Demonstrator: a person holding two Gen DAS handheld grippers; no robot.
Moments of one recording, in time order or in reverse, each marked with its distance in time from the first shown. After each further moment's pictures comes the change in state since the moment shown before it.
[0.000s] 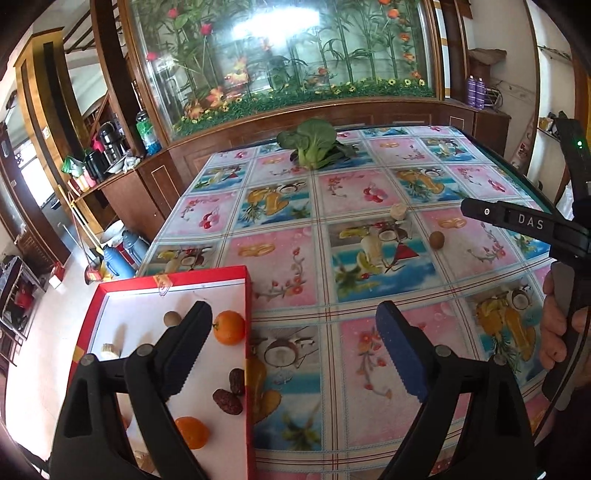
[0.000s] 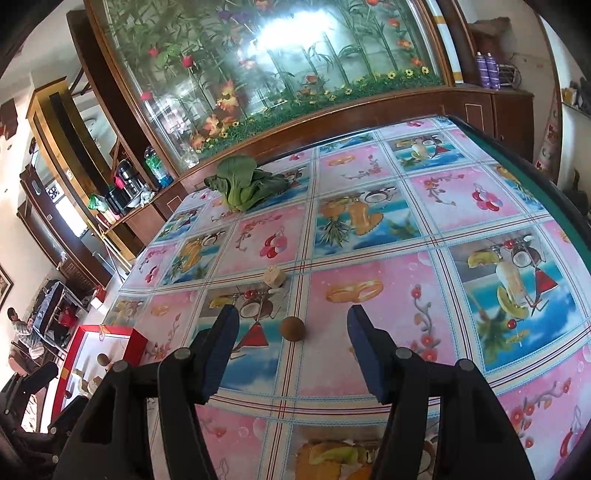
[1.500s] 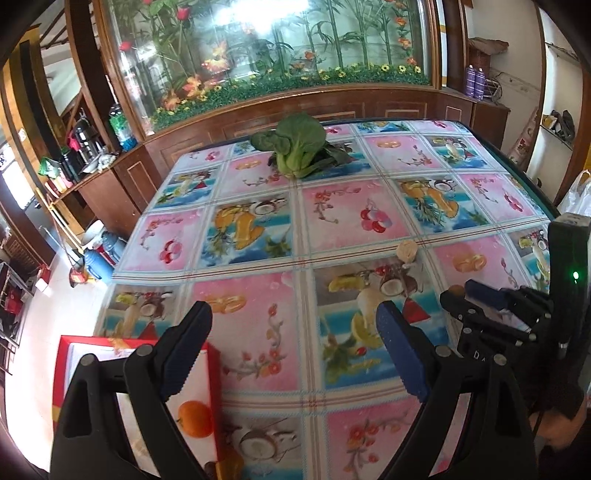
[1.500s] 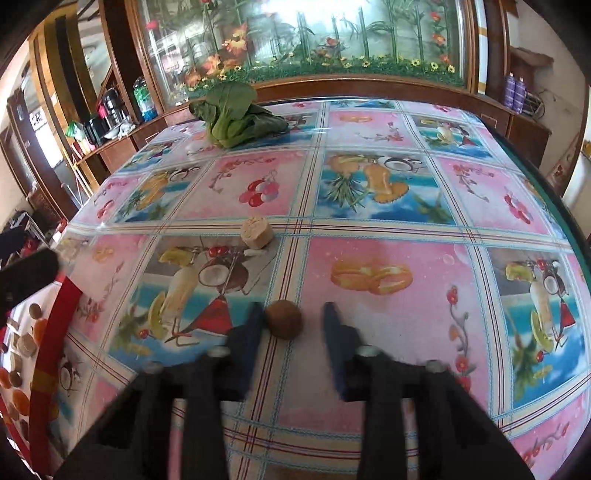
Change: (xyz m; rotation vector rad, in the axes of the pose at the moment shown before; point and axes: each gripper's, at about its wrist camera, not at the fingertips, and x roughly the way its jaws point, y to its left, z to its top) left arm 0.085 -0.015 0.071 0.019 0.076 -0.065; right arm 0.068 0.019 -0.010 -0.192 0.150 -0.161
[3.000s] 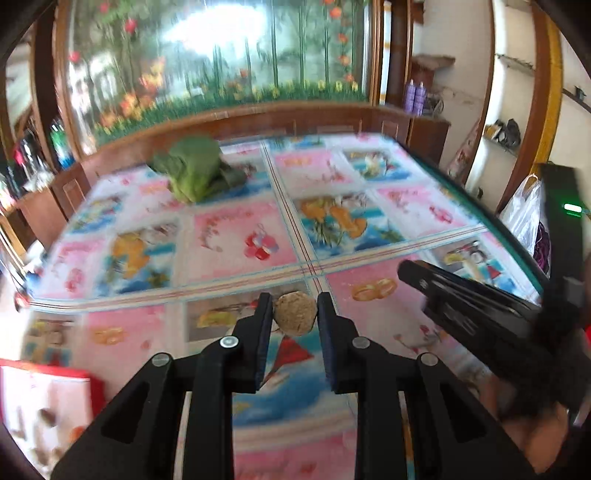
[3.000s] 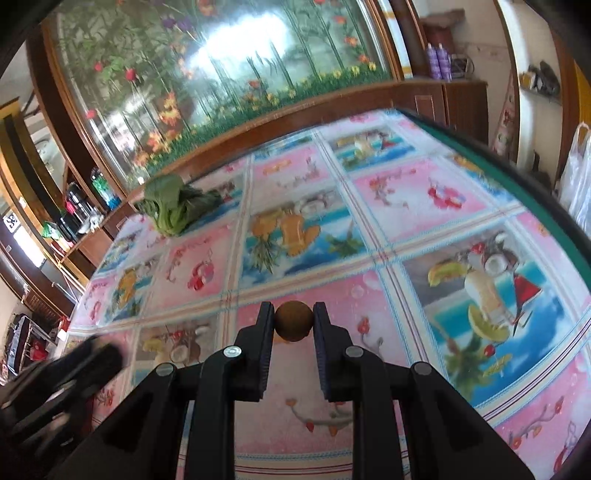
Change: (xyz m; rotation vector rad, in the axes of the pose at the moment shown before) left arm -0.012 -0.065 -0.001 0.039 -0.130 -0.226; right arm -0.039 -0.061 0.012 0.304 -0.178 -0.019
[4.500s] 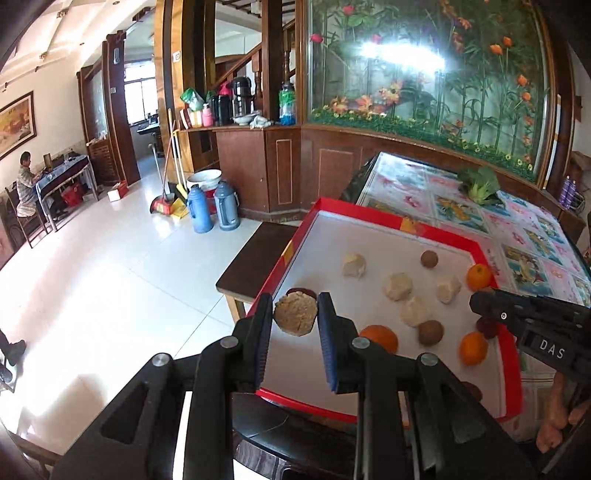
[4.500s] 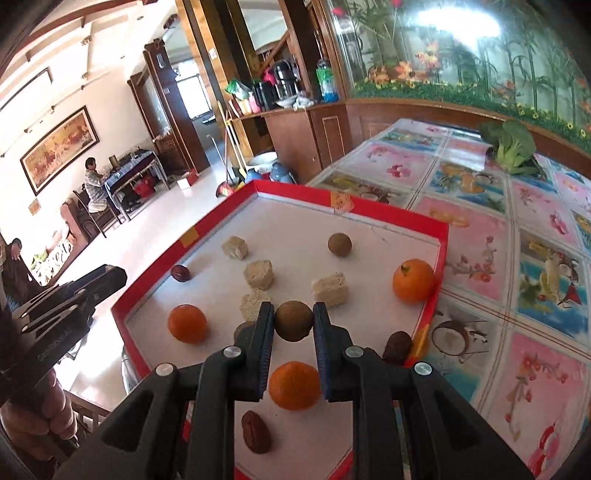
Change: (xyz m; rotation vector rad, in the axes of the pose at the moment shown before) left arm -0.196 0.262 -0.219 -0.449 -0.069 0.509; right arm -0.045 0.289 -0.179 -0.587 0.234 0.504
